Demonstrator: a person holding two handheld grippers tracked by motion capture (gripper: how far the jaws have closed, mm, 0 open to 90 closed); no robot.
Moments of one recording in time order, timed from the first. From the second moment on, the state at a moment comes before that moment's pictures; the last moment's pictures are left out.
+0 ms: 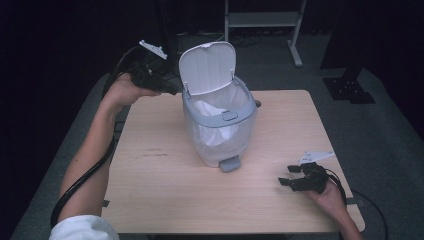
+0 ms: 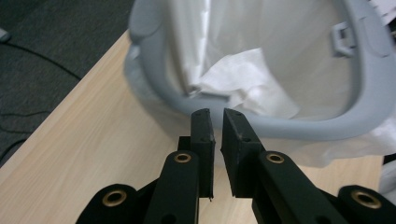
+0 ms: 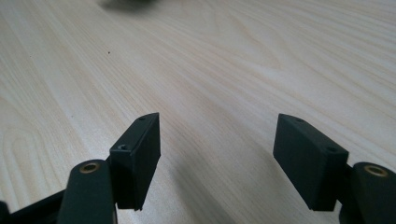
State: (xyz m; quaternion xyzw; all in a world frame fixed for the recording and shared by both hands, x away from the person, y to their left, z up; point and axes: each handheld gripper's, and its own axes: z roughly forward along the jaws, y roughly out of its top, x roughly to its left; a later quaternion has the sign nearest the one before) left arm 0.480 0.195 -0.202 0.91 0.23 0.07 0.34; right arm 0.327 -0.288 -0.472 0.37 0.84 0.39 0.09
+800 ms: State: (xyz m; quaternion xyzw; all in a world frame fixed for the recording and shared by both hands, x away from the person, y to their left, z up) left arm 0.526 0.202 -0.182 0.89 0.25 0.10 0.36; right arm 0.328 -0.291 -0.473 0.38 0.84 0.39 0.09
